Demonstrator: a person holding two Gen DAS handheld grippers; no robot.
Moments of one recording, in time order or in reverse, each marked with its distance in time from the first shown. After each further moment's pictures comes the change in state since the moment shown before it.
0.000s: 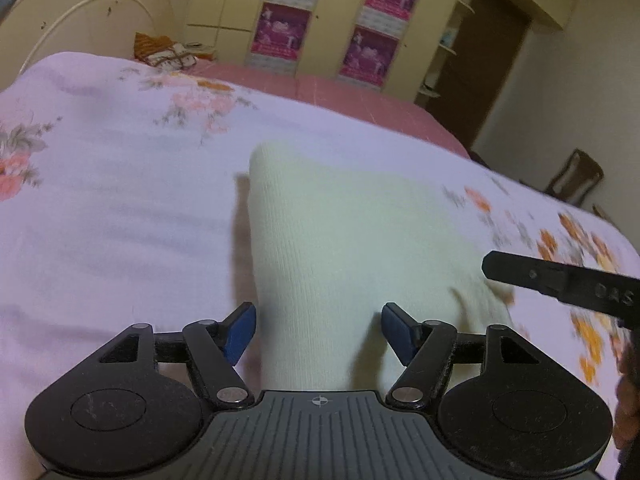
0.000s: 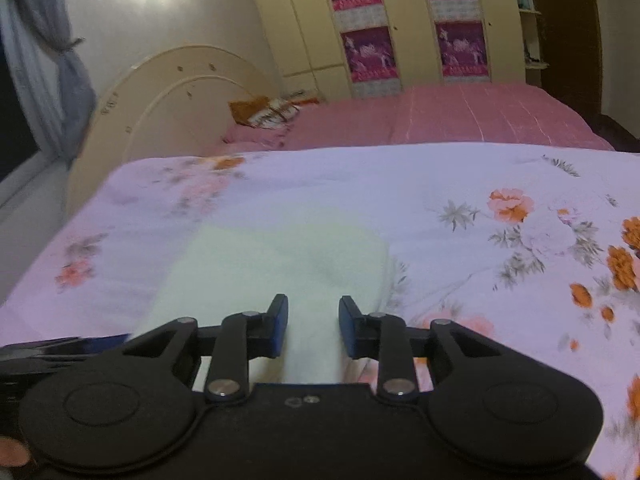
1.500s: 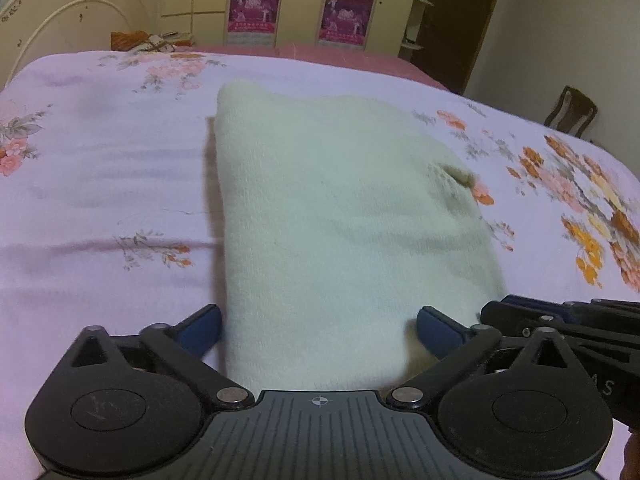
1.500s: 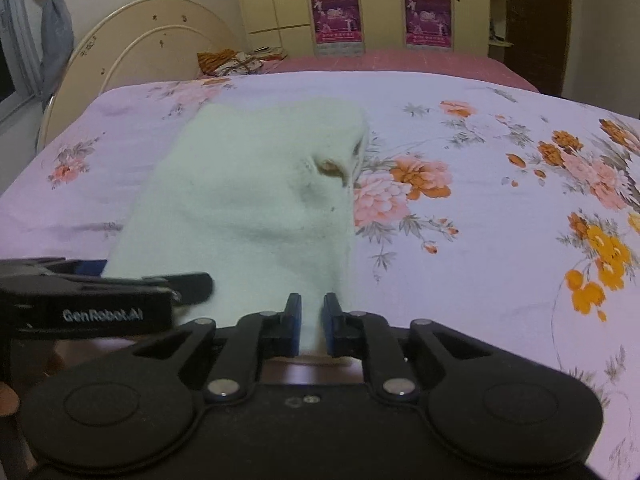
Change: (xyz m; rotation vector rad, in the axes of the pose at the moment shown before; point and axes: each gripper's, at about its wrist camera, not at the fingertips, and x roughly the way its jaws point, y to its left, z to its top) left arm -0.024 -0.031 -0.048 0.138 0.094 0.036; right arm -0.040 0.043 -0.084 0.016 0.113 -0.199
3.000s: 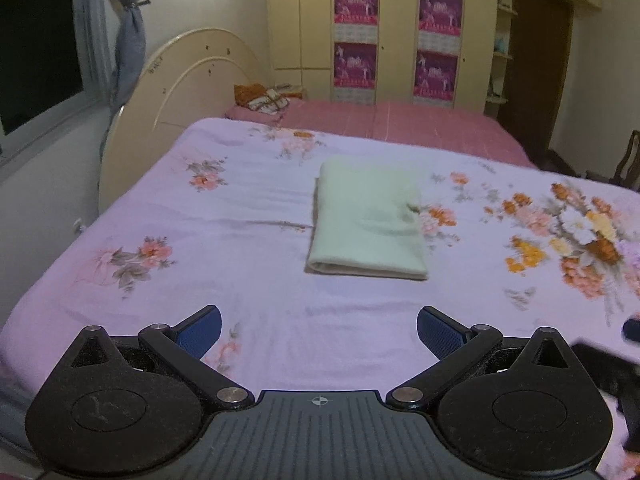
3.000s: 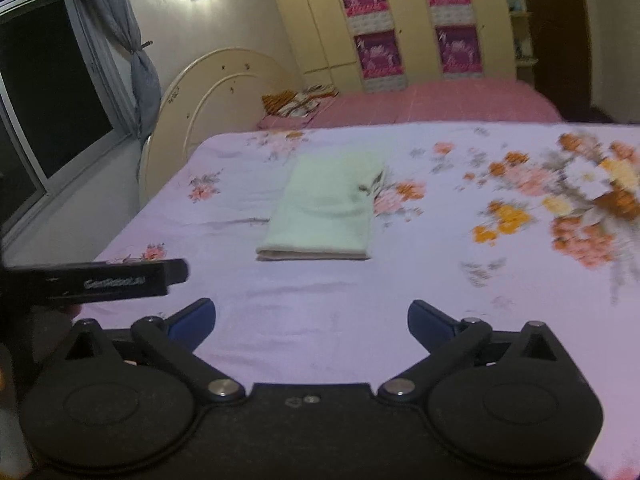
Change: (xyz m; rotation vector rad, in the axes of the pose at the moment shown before) left arm -0.336 -0.113 -0.090 -0.108 -0.148 0.341; right arm -0.300 -0.026 -0.067 -0.018 -0.122 0.164
